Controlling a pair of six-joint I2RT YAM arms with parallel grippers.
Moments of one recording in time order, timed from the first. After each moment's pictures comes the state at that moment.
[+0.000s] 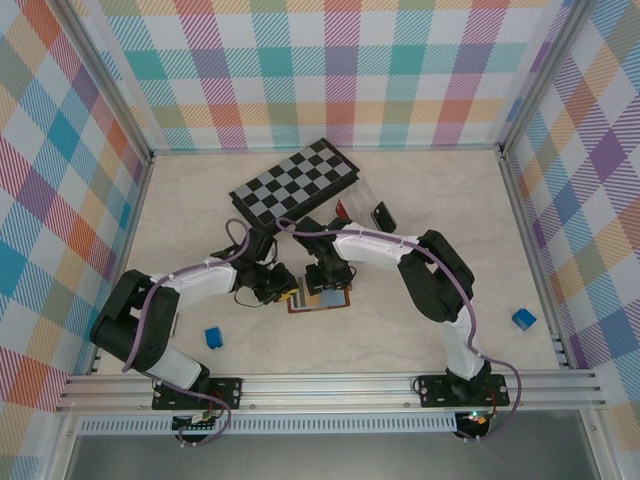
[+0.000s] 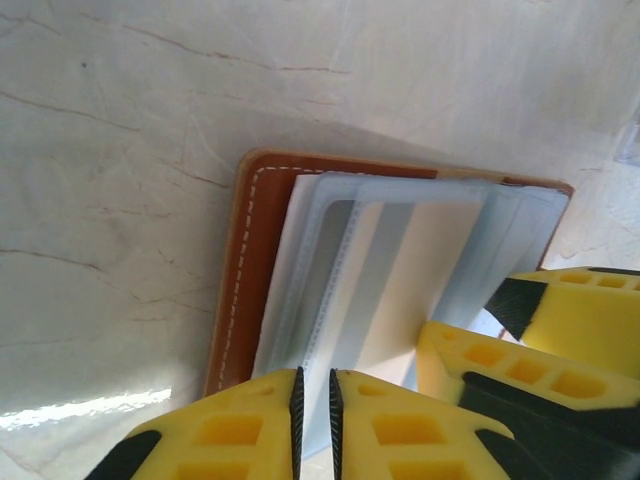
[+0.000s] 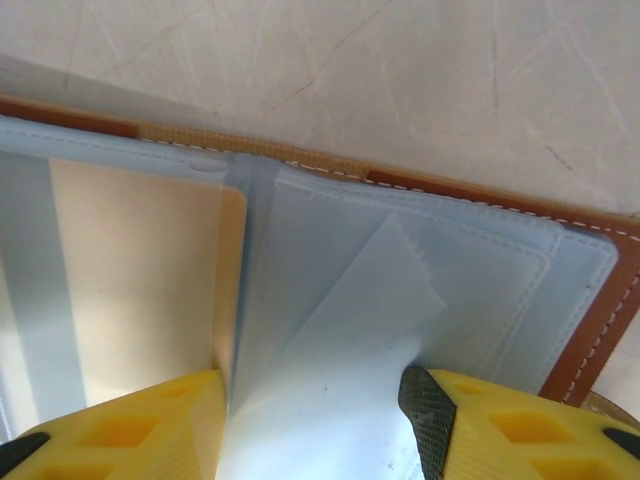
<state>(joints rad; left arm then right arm) -0.48 1.53 0.74 -0.33 0.43 -0.98 0.87 2.07 1.52 -0.94 -0.09 0.53</state>
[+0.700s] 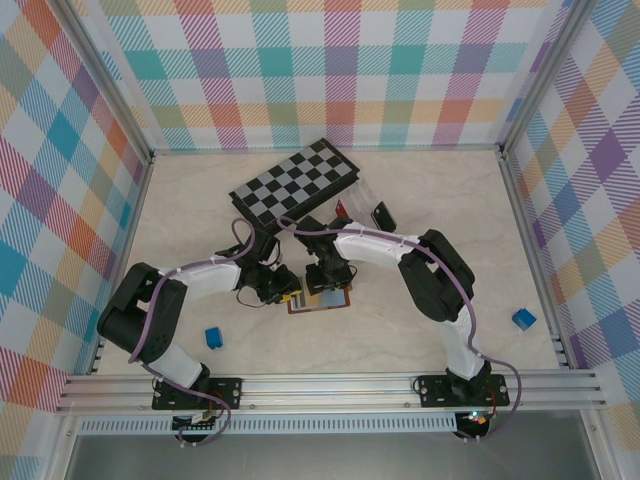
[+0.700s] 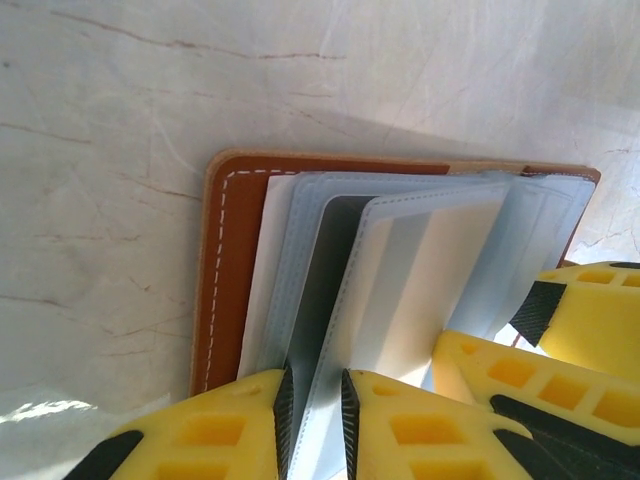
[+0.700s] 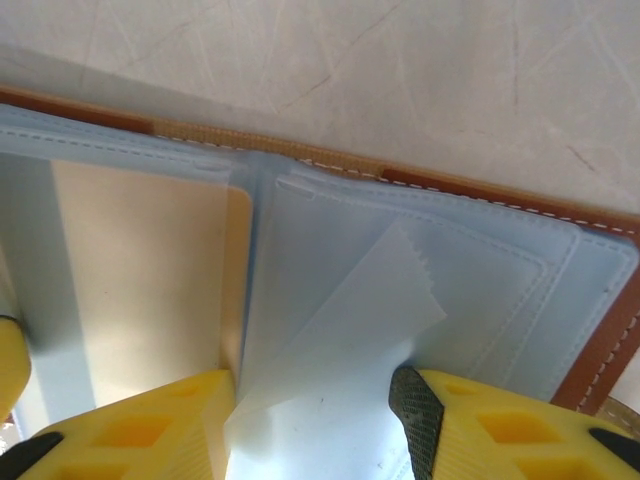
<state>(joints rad) -0.49 1.58 0.75 -0.31 0.46 -0.92 0.86 2.07 1.51 -0.93 -0.12 0.52</state>
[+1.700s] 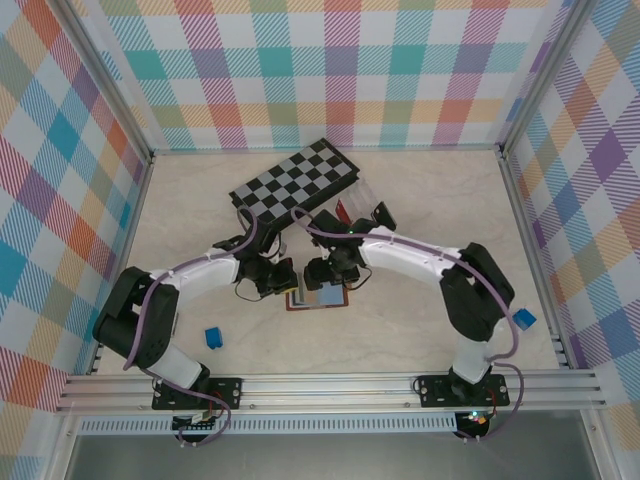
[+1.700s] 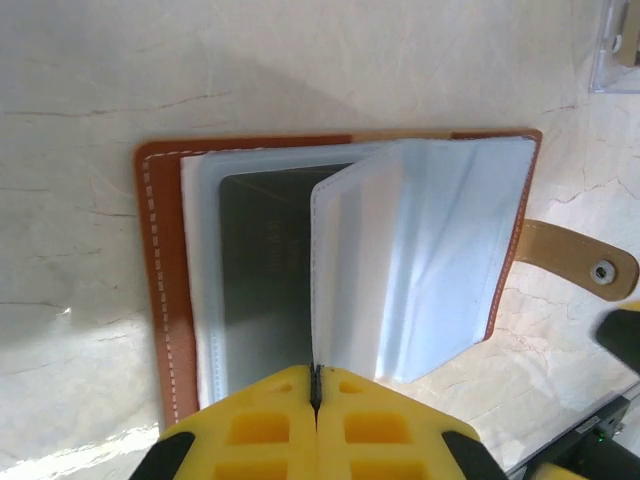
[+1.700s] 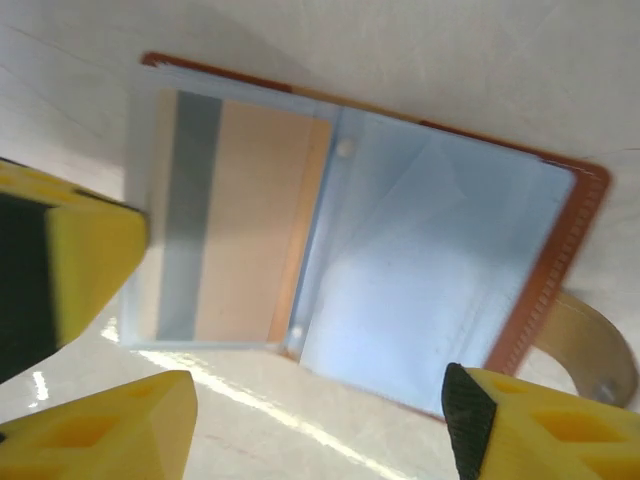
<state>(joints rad) -0.49 1.54 0.86 -0.48 0.41 -0.72 0.85 1.78 1.34 -0.80 -0.14 0.56</state>
